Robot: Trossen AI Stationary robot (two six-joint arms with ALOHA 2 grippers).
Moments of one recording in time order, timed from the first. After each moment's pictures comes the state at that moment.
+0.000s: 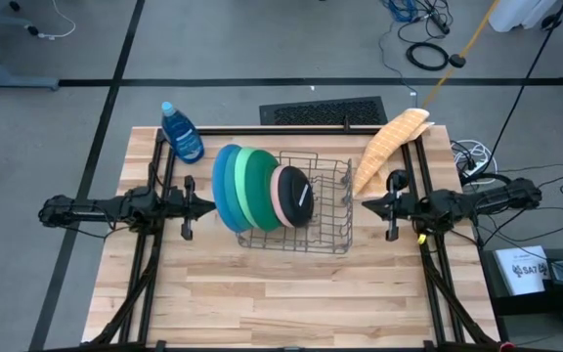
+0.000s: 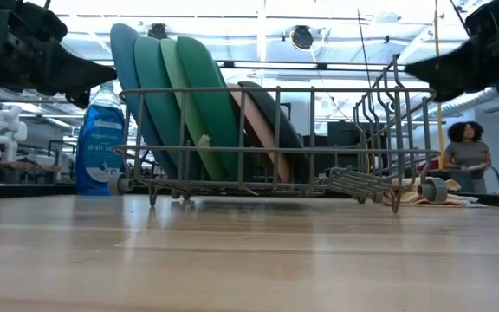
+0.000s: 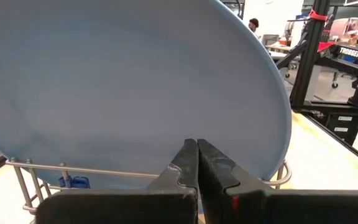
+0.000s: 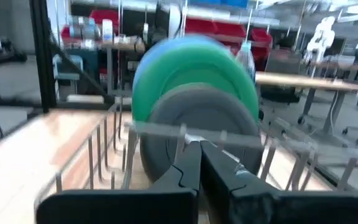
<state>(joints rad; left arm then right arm) -0.01 0.07 0.01 0.07 -0.05 -0.02 0.21 0.15 0.02 0.22 0.33 -0.09</state>
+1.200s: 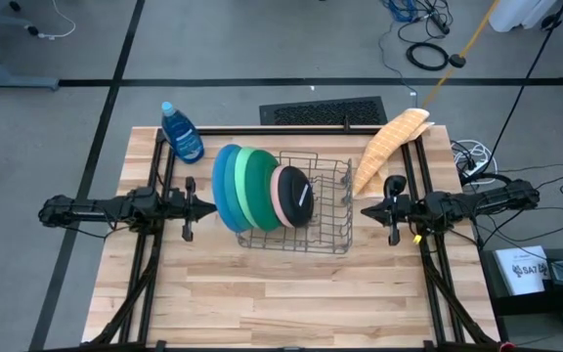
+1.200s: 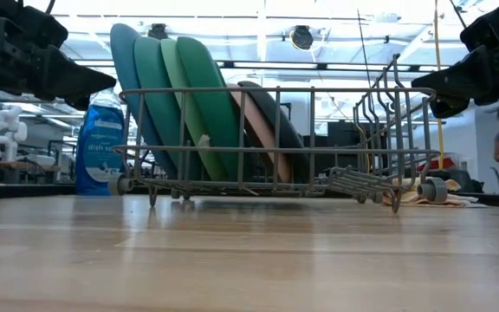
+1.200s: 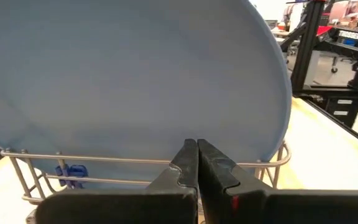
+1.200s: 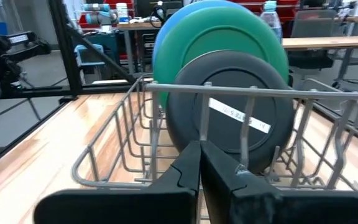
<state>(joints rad) -0.01 0.07 0.00 0.02 -0.04 0.01 0.21 0.11 0.02 0.06 0.26 0.07</state>
